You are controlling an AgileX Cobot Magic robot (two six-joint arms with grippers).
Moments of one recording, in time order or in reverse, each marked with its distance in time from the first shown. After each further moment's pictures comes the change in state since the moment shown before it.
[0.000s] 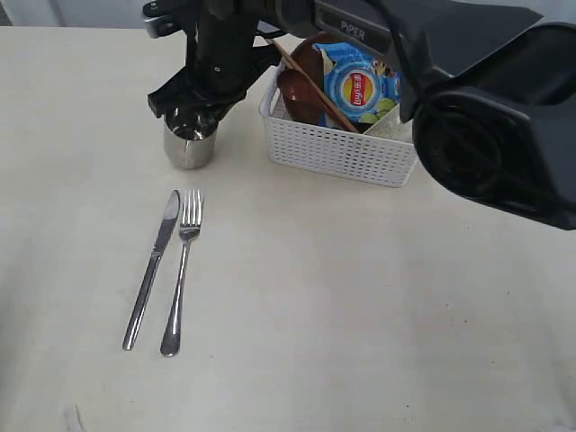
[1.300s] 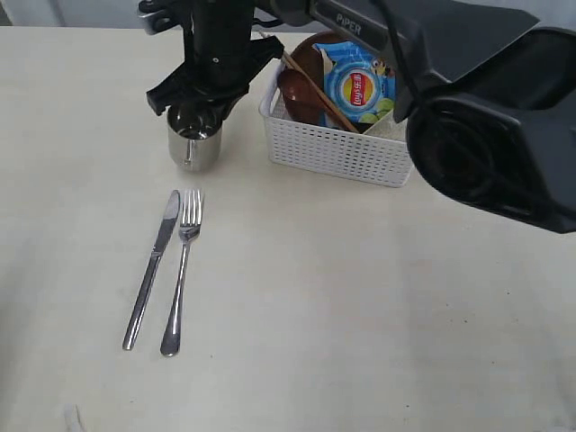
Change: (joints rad) left arm 0.000 0.000 0.000 0.000 0.000 0.000; right arm 0.013 0.008 -0.088 -0.024 0.154 0.000
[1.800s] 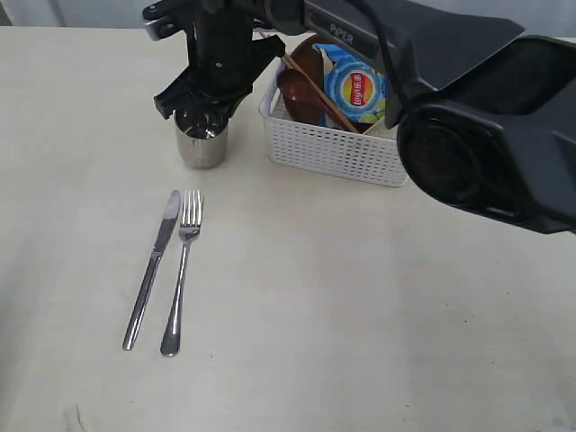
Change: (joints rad) left arm 0.000 0.000 0.000 0.000 0.000 0.000; right arm 0.000 0.032 -0.019 -0.066 -0.028 0.002
